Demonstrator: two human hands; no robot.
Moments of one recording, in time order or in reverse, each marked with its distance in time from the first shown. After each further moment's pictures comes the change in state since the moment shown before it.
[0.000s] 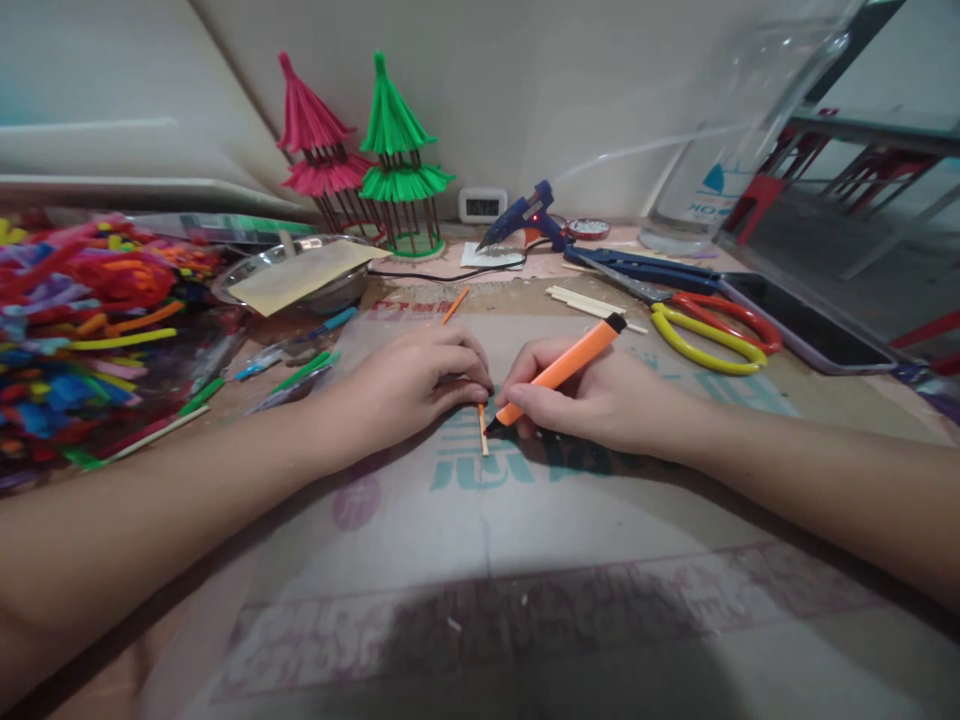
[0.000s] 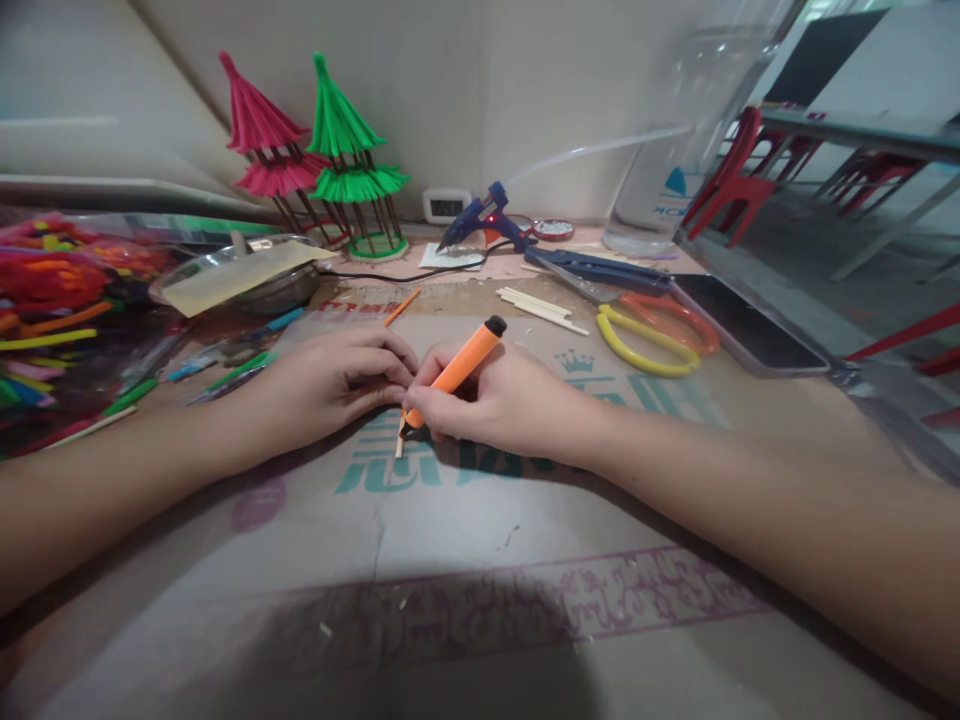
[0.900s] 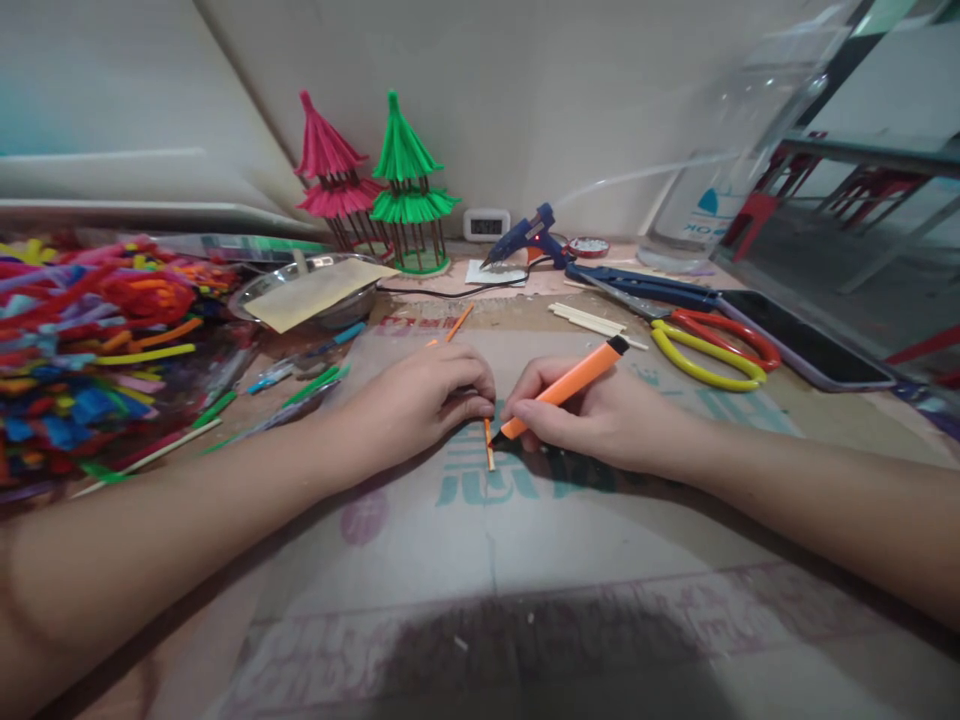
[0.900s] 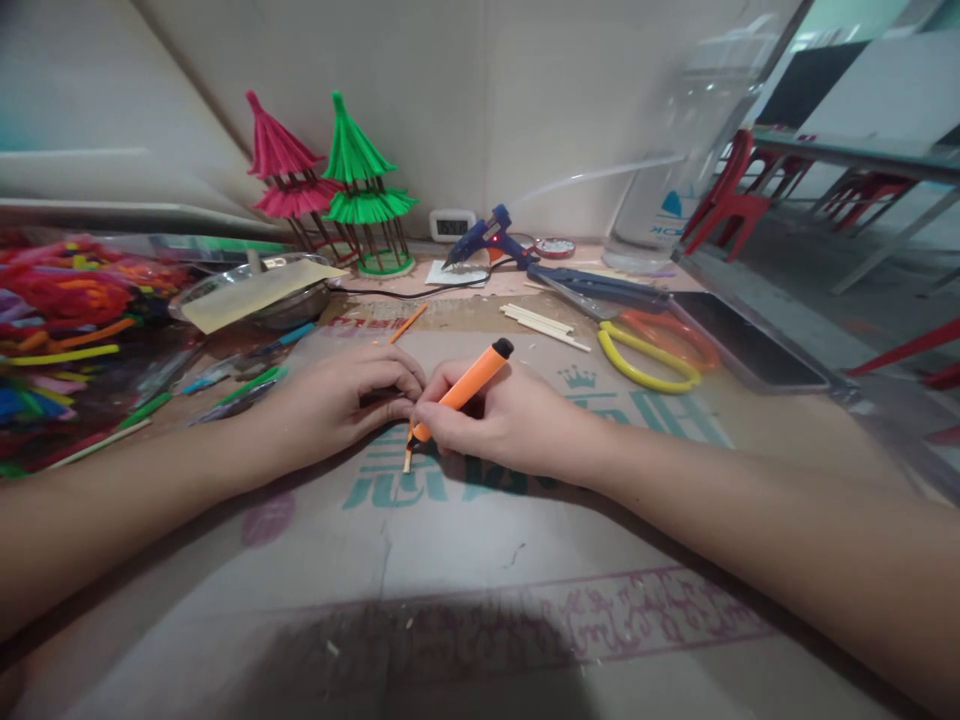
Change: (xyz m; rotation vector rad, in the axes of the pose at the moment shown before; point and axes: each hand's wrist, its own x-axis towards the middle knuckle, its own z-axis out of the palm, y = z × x) left_hand 0.001 0.003 0.002 0.034 0.023 -0.011; right_hand 0.000 0.002 0.001 -0.008 0.012 -0.007
